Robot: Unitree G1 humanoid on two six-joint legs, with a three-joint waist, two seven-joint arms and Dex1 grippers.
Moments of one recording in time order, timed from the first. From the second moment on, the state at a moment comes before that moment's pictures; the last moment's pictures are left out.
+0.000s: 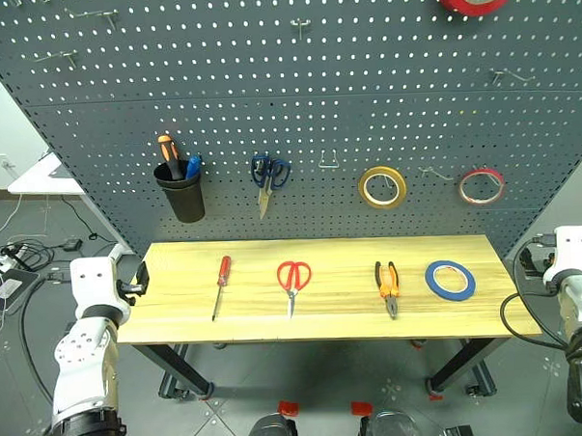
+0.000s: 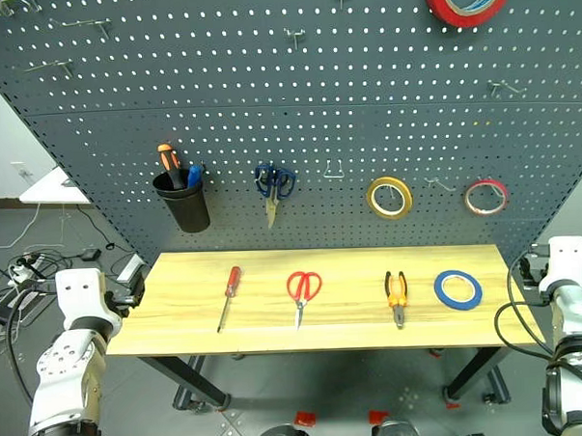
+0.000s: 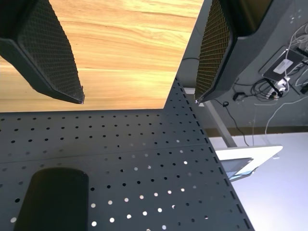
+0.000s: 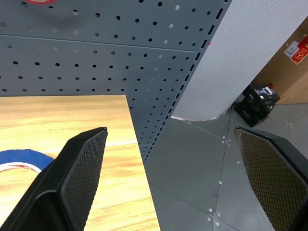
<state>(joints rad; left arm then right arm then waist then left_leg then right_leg) -0.09 0.49 0.40 0.27 -0.14 0.09 -0.23 -0.51 -0.69 -0.29 1.16 0.10 -0.15 0.22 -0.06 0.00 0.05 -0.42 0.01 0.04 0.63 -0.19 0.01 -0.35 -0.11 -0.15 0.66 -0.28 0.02</state>
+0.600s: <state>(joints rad) -0.01 0.44 0.42 0.19 -0.18 0.12 -0.21 -0.44 -0.63 -0.25 0.98 0.10 -0.14 0.33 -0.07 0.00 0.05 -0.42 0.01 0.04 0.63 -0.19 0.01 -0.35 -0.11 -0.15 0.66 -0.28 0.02</state>
